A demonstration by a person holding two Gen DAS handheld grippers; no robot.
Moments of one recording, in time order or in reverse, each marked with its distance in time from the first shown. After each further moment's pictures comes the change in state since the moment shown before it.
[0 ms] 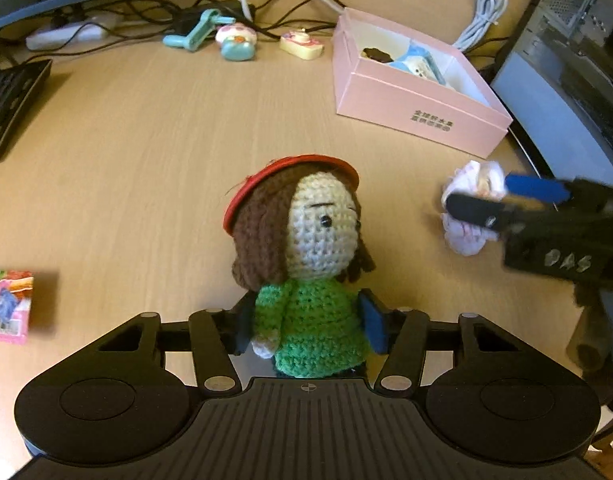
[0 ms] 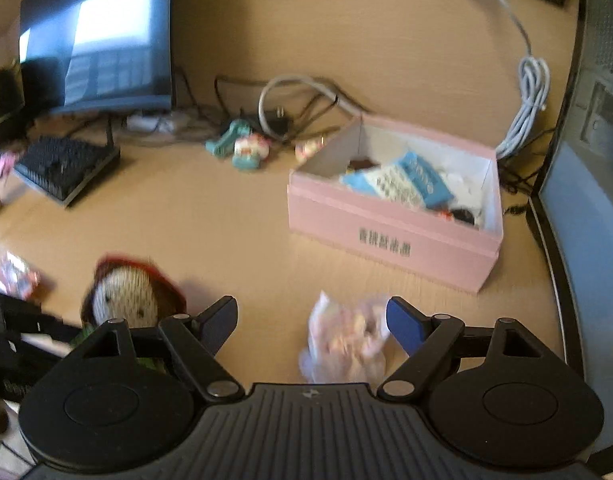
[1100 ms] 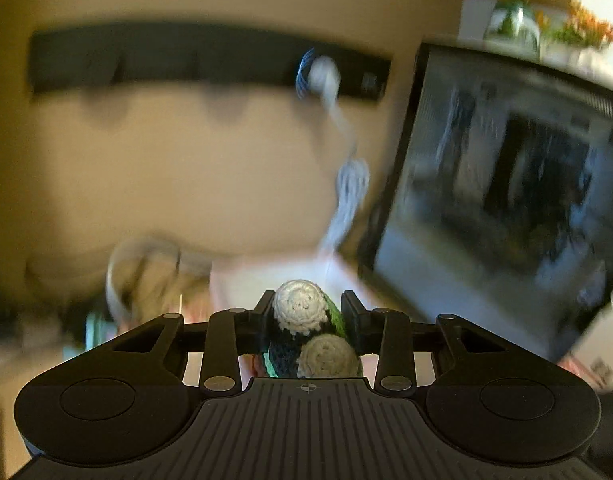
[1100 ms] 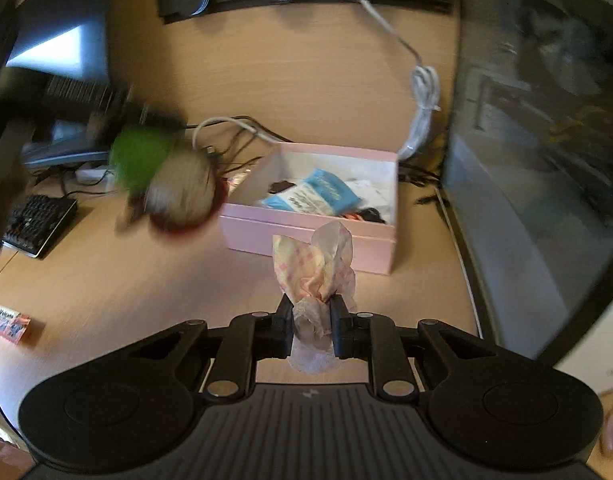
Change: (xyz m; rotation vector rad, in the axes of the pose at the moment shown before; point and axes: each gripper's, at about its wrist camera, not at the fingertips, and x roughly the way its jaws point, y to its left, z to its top) left arm -0.064 -0.061 0.195 0.385 -0.427 -0.288; right arm -0.081 -0.022 -0.009 0.196 -0.092 -0.171
